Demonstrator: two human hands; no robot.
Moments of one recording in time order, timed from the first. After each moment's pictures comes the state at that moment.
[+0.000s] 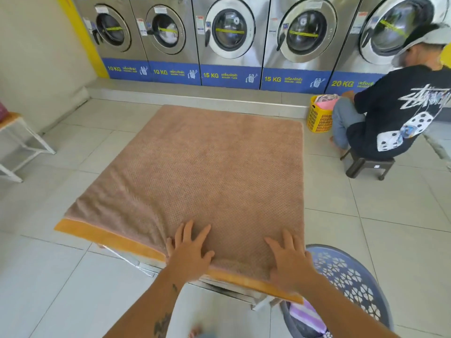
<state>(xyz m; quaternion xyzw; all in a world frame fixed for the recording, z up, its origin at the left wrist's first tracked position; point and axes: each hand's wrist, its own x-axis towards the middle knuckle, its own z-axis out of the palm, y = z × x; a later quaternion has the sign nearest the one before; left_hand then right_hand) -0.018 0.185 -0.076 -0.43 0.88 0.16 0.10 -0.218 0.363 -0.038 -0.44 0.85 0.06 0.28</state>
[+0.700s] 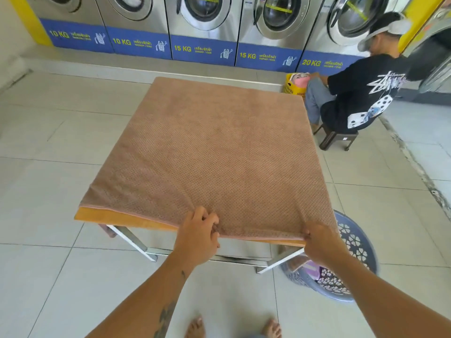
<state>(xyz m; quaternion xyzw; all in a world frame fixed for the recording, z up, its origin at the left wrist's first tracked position) 0.090 0.118 -0.087 -0.27 0.93 0.22 -0.08 -0.123 0.355 -0.040 -0.27 0.94 -0.01 0.19</state>
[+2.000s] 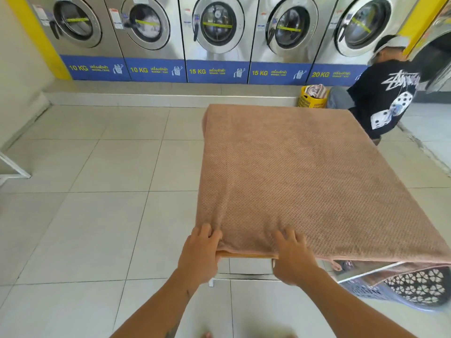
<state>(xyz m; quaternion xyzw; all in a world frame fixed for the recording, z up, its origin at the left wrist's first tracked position) 0.263 -0.127 -0.073 -0.21 0.97 0.13 0.02 0.120 0.064 -0.040 -0.31 0.93 0.04 0.21</state>
